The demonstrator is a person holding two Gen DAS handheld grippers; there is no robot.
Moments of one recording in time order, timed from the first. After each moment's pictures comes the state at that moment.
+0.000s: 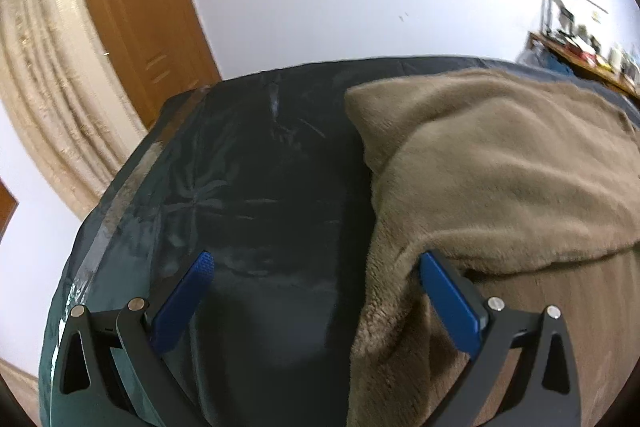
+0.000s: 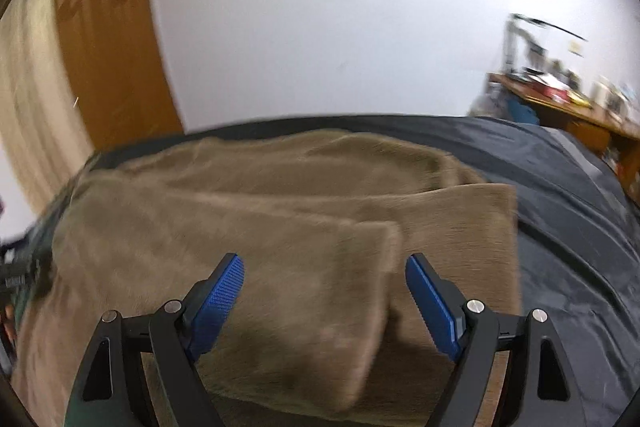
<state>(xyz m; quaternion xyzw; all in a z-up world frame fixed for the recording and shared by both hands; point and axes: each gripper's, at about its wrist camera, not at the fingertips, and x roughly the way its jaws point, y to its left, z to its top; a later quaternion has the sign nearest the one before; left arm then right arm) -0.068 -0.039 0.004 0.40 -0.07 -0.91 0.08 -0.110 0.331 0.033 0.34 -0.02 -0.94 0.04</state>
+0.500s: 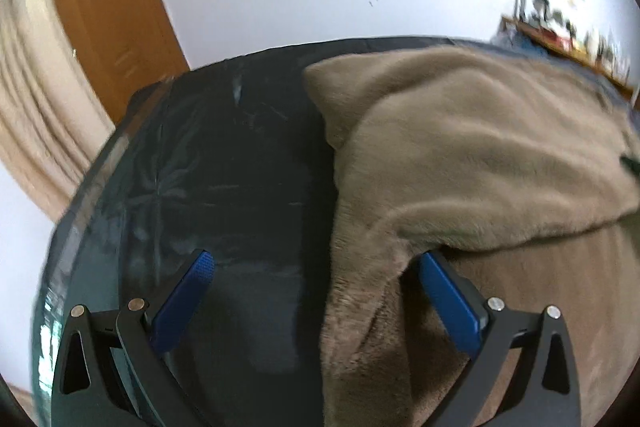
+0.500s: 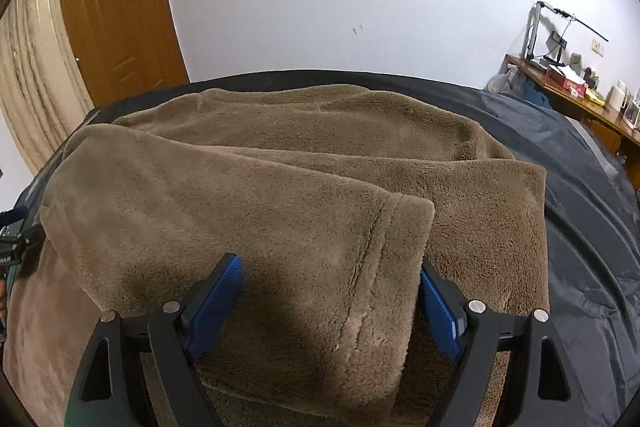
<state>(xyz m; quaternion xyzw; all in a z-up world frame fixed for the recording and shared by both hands) -0.067 -0.022 -0.005 0.42 -0.09 -0.90 0.03 -0.111 0.328 0.026 0.37 0.00 -0.93 0.03</state>
